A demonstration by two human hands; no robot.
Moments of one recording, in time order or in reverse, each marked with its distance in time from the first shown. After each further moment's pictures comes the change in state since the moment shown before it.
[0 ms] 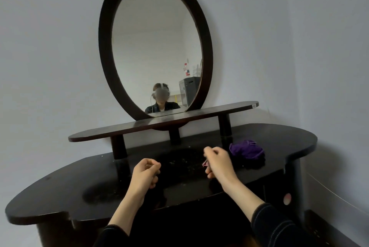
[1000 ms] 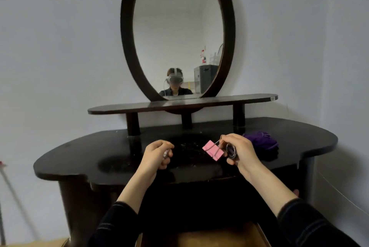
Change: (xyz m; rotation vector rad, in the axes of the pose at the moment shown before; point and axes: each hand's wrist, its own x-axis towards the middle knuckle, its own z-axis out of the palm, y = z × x) left_hand -0.035 0.020 0.001 -0.151 -0.042 -0.053; right_hand -0.011 -0.010 -0.027 0.363 -0.185 0.074
